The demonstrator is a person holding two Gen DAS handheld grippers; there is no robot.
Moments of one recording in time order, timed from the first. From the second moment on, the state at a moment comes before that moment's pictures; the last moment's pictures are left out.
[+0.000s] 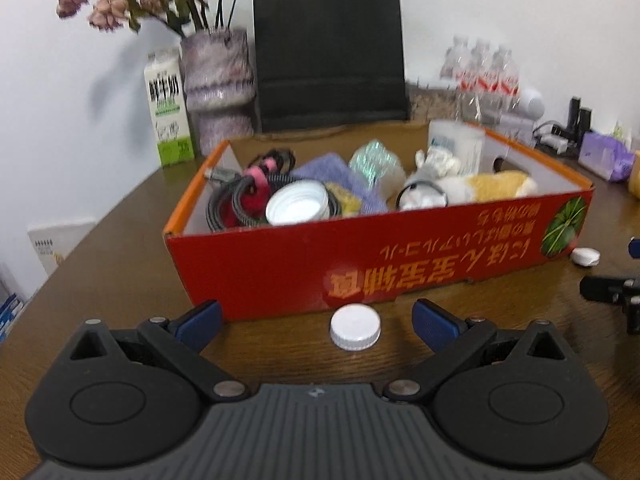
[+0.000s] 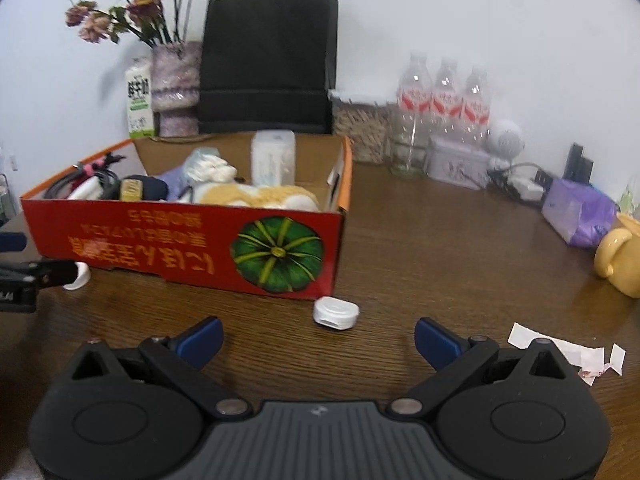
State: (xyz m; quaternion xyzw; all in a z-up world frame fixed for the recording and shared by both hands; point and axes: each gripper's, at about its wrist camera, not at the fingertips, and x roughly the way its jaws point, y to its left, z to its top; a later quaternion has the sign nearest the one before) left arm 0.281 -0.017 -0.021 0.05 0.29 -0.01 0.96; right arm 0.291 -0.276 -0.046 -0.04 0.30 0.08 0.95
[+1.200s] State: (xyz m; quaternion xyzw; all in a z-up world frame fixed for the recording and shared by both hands) left arm 0.274 -0.030 -0.016 0.04 0.29 -0.05 0.96; right arm 0.292 -0.257 -0.041 -0.02 0.27 0.14 0.95
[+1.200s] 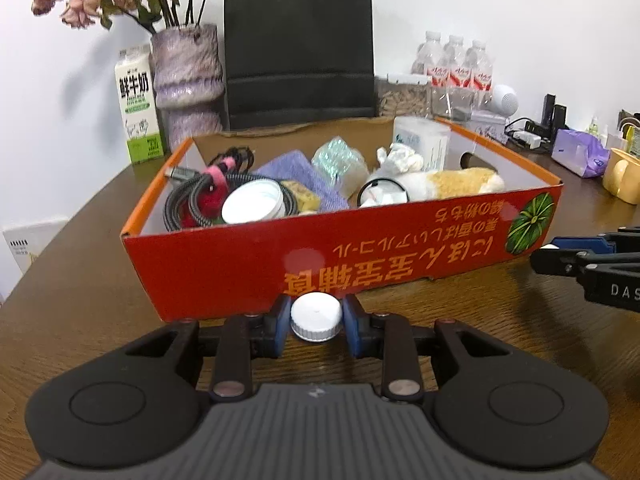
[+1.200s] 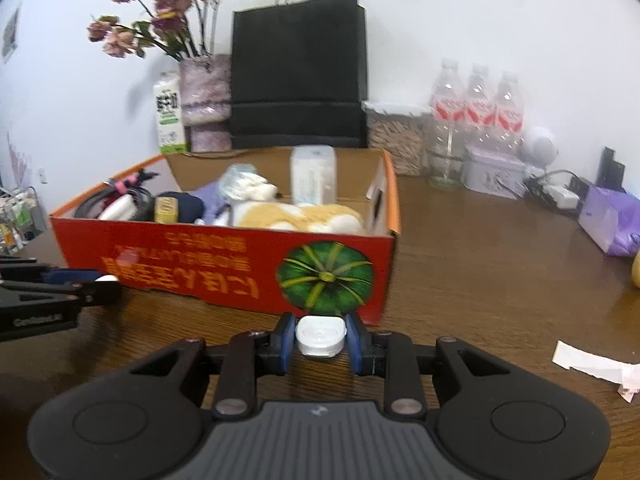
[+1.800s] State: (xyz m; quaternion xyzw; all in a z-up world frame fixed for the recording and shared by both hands) left arm 0.252 -0.041 0.030 0.02 0.18 -0.06 0.98; right arm 0.267 -0.213 0.007 0.00 0.17 0.17 0.97
